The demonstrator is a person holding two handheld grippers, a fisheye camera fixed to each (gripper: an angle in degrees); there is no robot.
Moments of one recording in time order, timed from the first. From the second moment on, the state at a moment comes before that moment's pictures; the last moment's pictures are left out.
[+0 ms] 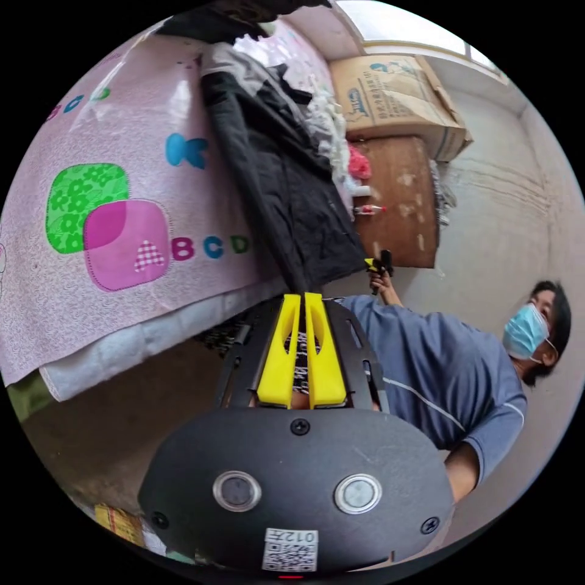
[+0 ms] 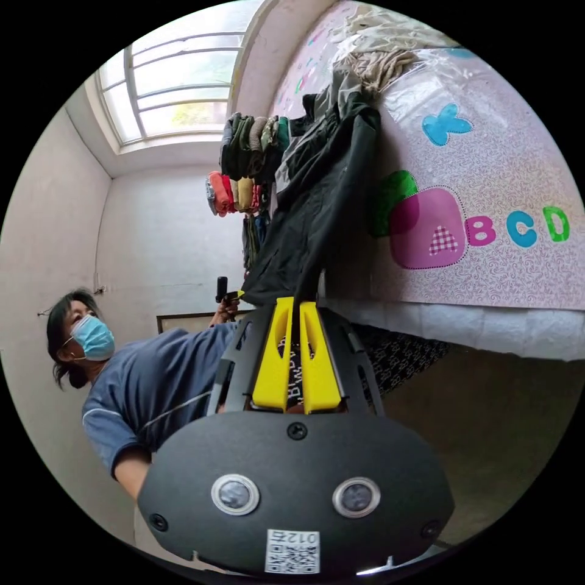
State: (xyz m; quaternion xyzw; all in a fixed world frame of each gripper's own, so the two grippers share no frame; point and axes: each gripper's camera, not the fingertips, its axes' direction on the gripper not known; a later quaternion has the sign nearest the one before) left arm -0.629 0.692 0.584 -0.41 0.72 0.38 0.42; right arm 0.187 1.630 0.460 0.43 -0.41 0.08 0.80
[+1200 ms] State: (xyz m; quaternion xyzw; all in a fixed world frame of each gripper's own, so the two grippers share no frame) left arm -0.302 0.478 0.614 -0.26 0.83 0.02 0.50; right arm 0.489 1.283 0.241 0.57 -0.39 0.19 0.70
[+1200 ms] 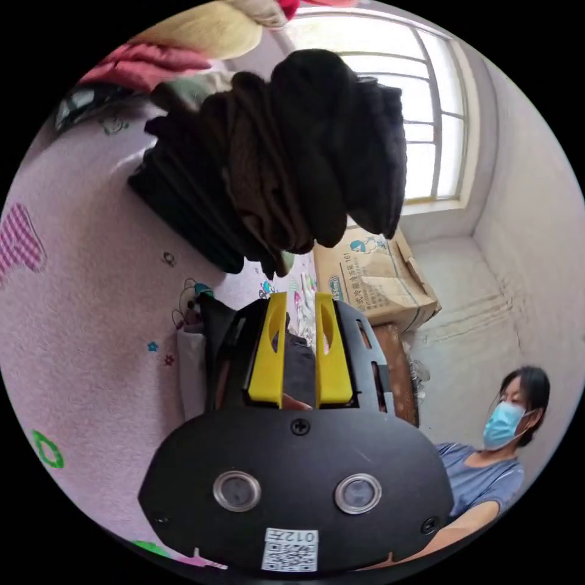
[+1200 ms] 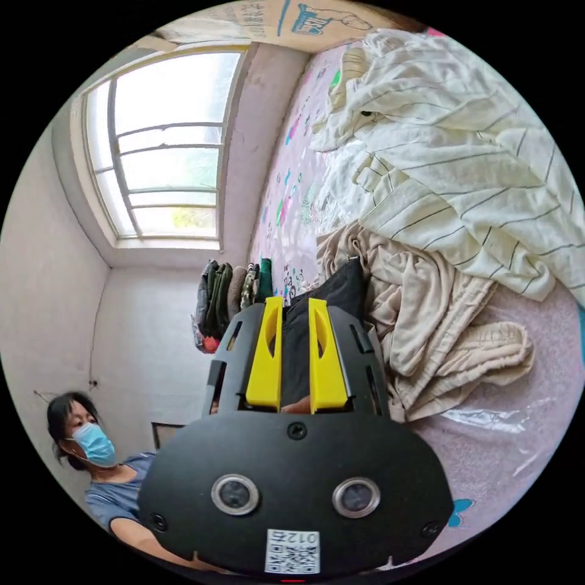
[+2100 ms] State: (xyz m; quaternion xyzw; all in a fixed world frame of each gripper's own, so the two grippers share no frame) left arm -0.311 0.718 0.504 -0.16 0.60 0.50 0.60; right arm 0.311 1.217 0.371 0.41 -0.10 0.12 0.90
